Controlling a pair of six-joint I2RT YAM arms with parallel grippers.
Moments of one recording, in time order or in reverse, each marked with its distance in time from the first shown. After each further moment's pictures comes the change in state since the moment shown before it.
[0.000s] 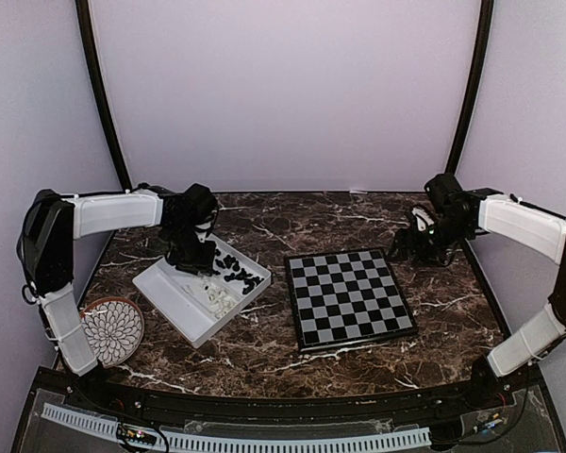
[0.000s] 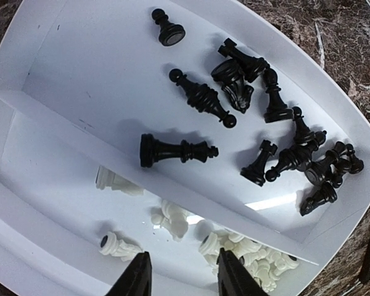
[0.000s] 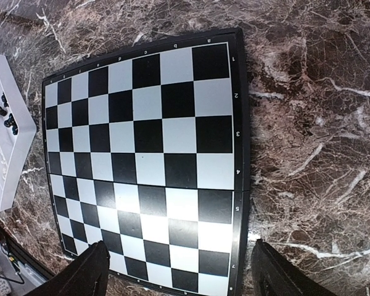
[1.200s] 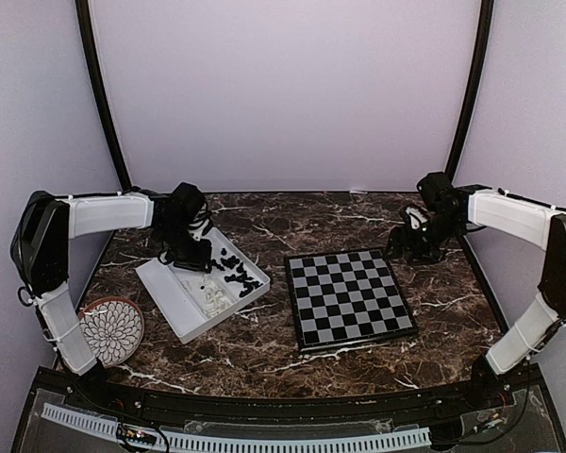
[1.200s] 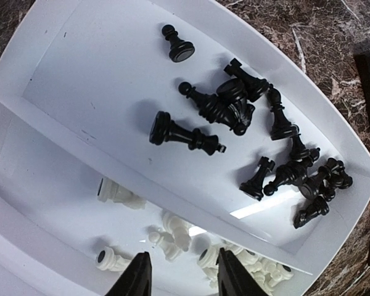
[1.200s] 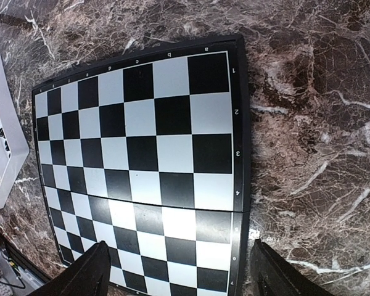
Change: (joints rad) left arm 0.071 -0.018 -0.065 0.125 0.106 0.180; right arm 0.000 0.103 0.060 0.009 0.003 0.000
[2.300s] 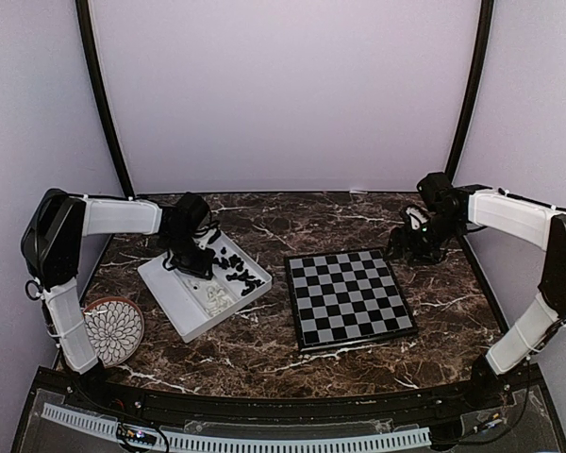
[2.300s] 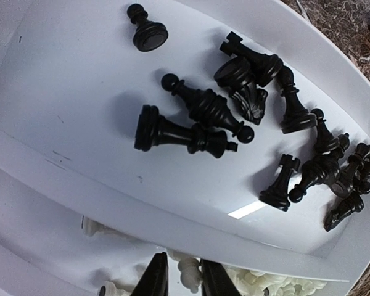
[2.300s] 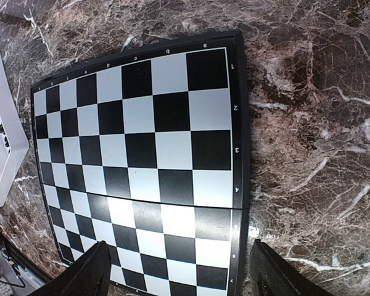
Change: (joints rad) left arm 0.000 0.067 -0.030 0.083 0.019 0.129; right arm 0.000 -0.001 0.000 -0.010 0.001 0.000
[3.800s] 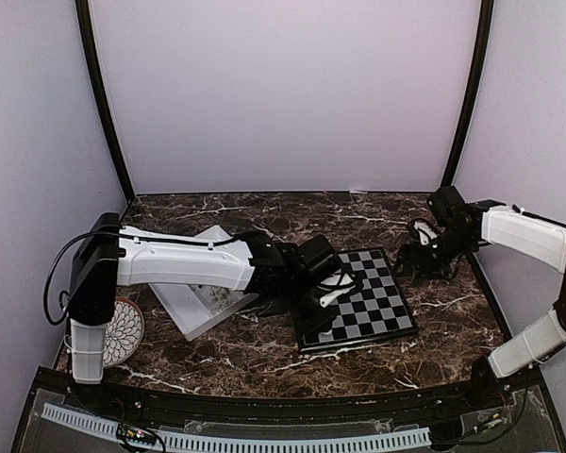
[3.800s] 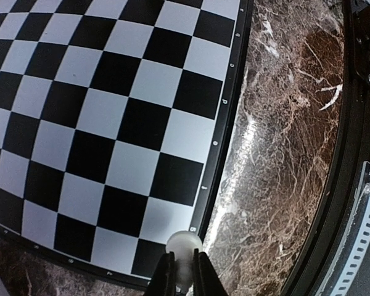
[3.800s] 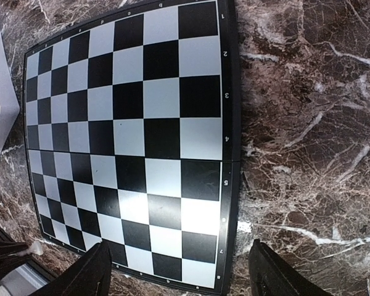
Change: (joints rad) left arm -0.698 0.168 0.376 0.013 0.026 0.058; right arm 0.000 -0.146 -0.158 -0.001 0.008 -0.050
